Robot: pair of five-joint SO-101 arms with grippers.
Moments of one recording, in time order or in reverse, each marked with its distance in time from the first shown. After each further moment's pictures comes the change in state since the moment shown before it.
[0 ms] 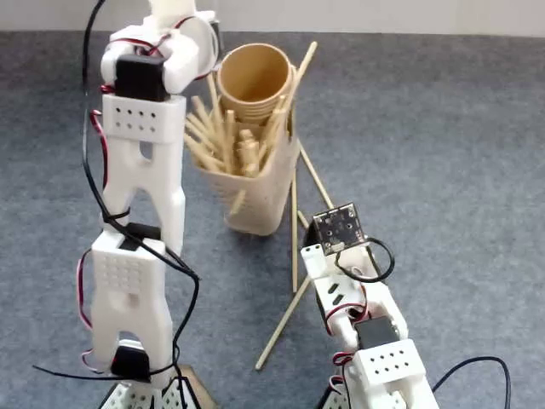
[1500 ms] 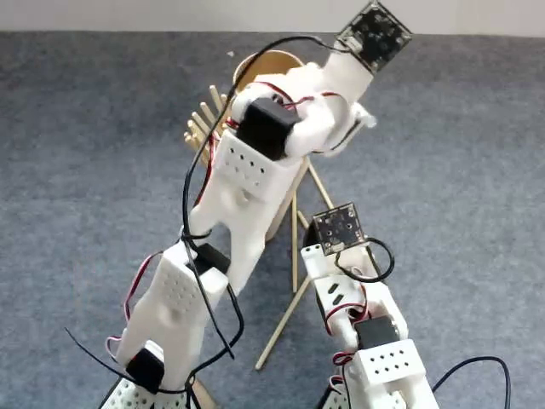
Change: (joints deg) left arm 26.3 3.9 -7.5 10.6 -20.8; right arm 0.0 0.0 0.0 0.0 0.2
